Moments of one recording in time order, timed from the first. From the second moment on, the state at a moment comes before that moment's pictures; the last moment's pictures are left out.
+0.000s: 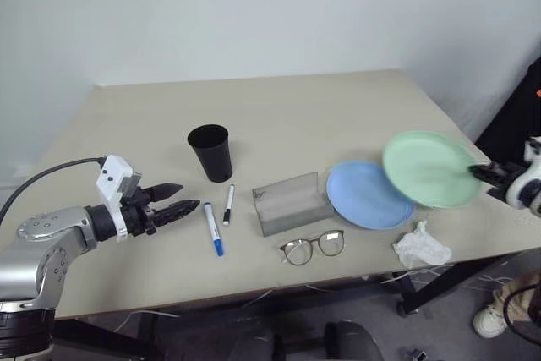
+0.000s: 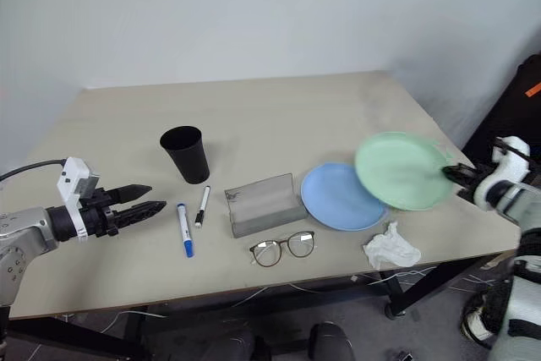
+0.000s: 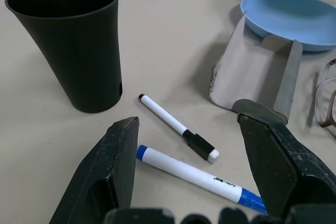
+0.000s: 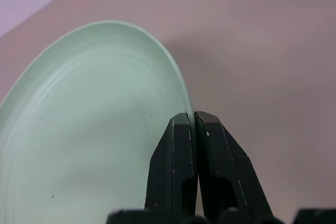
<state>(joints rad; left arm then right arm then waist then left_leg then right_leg) -0.06 0.86 0.32 -0.14 -0.58 0.62 -0.97 -0.65 -0.77 -0.38 0.72 0.44 0.84 0.69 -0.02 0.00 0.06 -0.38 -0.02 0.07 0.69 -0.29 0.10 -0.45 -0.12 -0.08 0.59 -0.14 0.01</state>
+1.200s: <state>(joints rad) -0.04 0.86 0.33 -0.15 -0.57 0.62 -0.96 -0.61 -0.60 -0.22 0.49 0.40 1.00 0.62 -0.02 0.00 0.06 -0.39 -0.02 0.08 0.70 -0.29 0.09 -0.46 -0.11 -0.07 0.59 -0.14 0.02</state>
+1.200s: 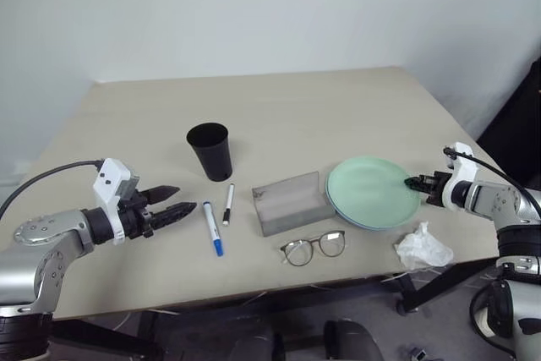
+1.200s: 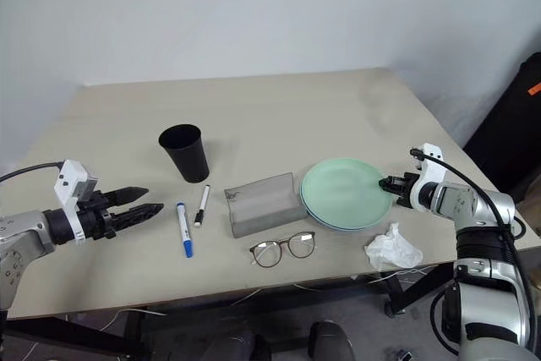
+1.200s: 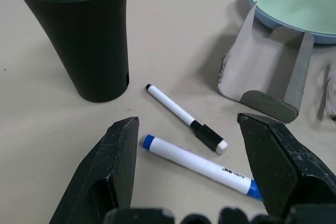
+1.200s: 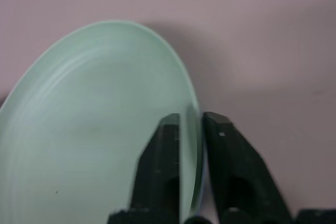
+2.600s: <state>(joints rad) -0.05 0.84 0.32 -0.15 -0.57 0.61 -0.95 -0.03 -1.05 0.02 -0.11 0.28 0.53 1.18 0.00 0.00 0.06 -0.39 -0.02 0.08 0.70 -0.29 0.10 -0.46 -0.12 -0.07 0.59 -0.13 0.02</state>
